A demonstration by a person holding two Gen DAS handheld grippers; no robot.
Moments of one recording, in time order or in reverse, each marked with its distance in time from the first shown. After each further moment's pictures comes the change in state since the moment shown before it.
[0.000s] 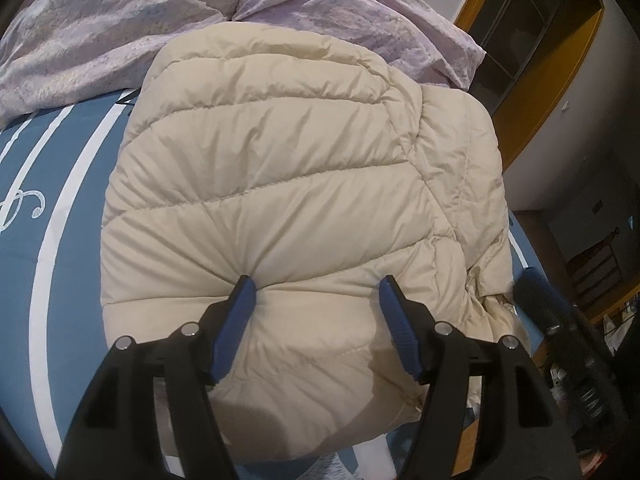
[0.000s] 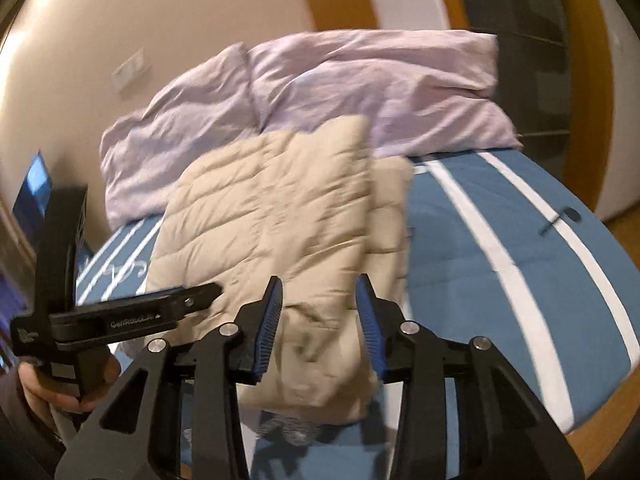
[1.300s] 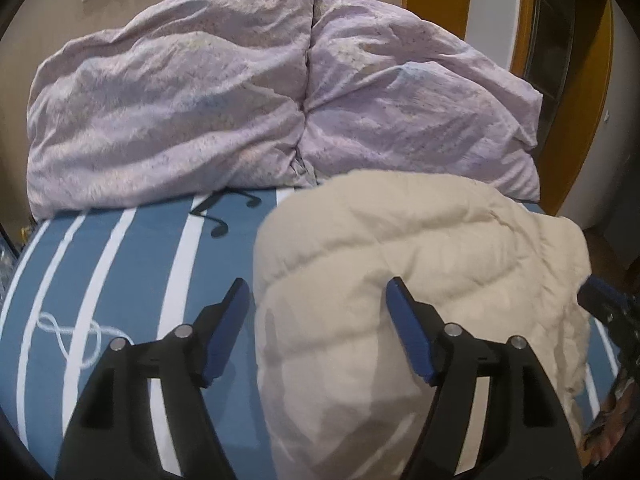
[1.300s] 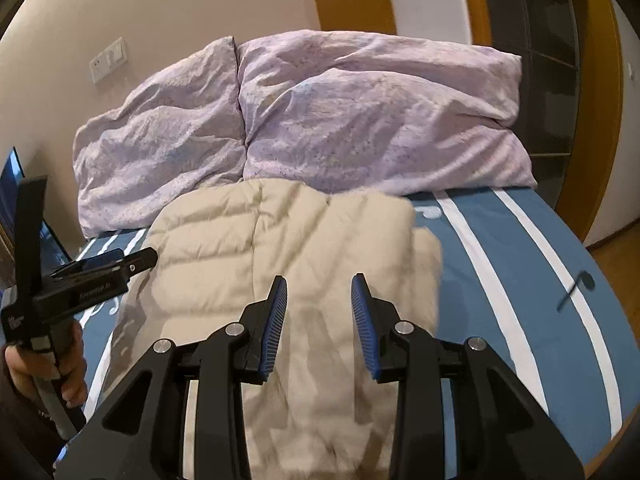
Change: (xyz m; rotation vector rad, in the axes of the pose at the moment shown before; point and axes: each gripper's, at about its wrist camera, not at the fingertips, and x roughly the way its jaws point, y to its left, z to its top) left arm -0.006 0.069 0.105 0.093 -0.192 0.245; right arm 0.071 0.011 0.092 -0.023 0.004 -0.092
